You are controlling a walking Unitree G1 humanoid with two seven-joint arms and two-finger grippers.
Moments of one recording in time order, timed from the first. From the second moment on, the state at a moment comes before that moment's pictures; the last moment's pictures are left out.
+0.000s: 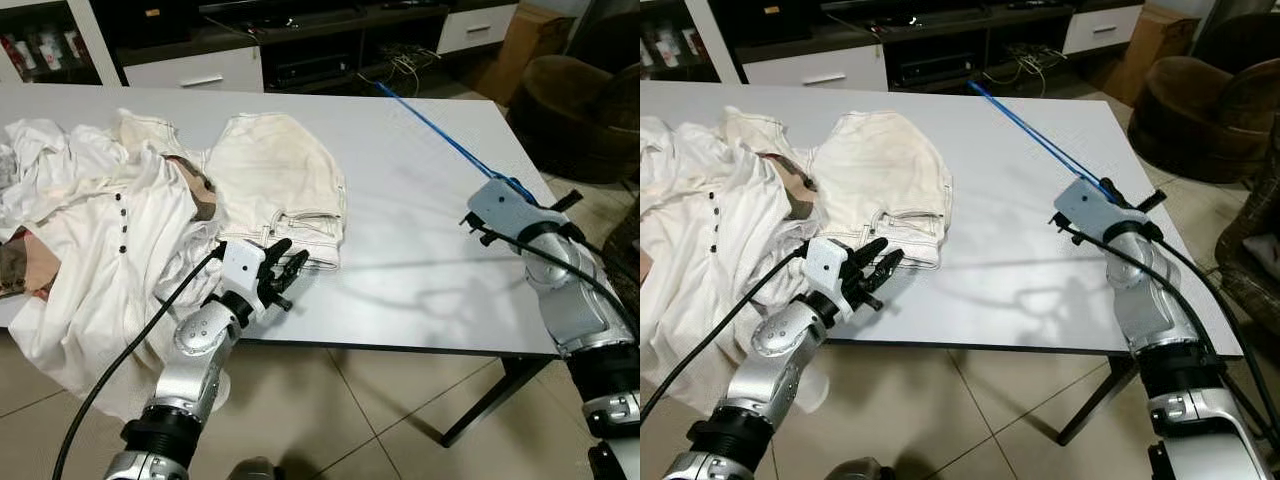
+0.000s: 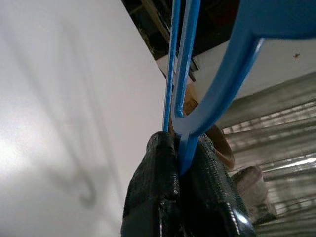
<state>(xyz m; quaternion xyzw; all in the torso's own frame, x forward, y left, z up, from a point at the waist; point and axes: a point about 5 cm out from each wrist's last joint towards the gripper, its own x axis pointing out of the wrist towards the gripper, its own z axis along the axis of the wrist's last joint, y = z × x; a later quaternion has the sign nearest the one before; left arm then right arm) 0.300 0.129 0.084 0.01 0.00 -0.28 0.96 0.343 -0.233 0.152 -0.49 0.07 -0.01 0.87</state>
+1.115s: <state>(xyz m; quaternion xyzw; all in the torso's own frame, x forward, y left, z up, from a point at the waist) 0.341 0.107 0.072 0.12 0.11 -0.26 0.95 0.341 -0.202 0.145 -0.50 0.02 0.04 0.87</state>
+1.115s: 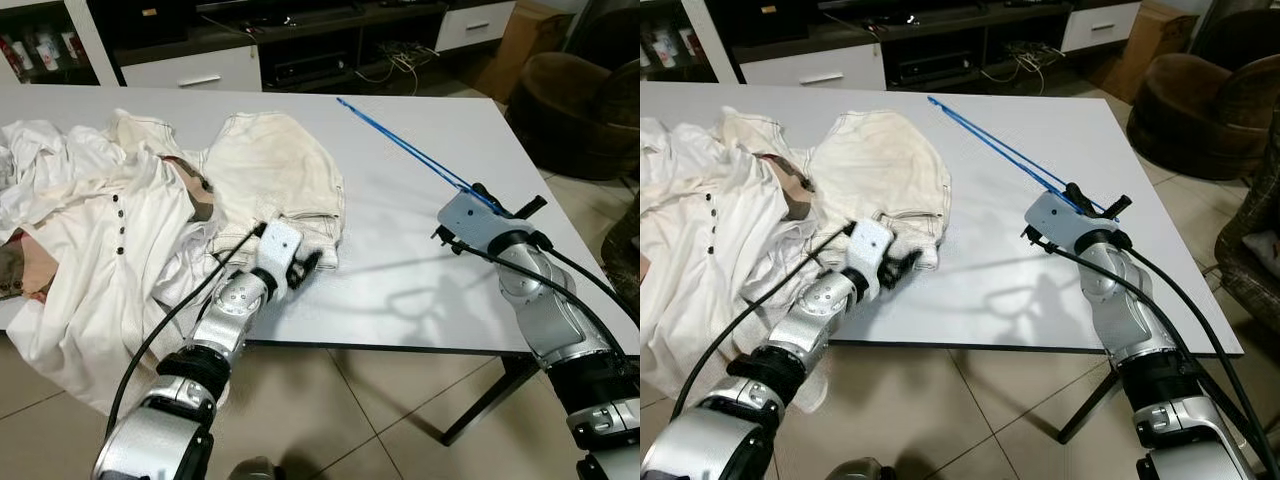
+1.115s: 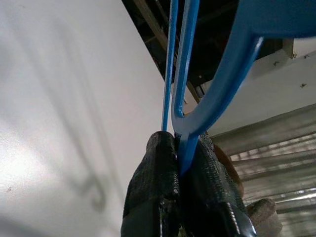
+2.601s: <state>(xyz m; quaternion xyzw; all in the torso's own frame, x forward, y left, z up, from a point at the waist) 0.323 0.101 0.098 0.08 -0.02 -0.33 0.94 0.326 -0.173 0.126 -0.68 0.03 0.20 0.71</state>
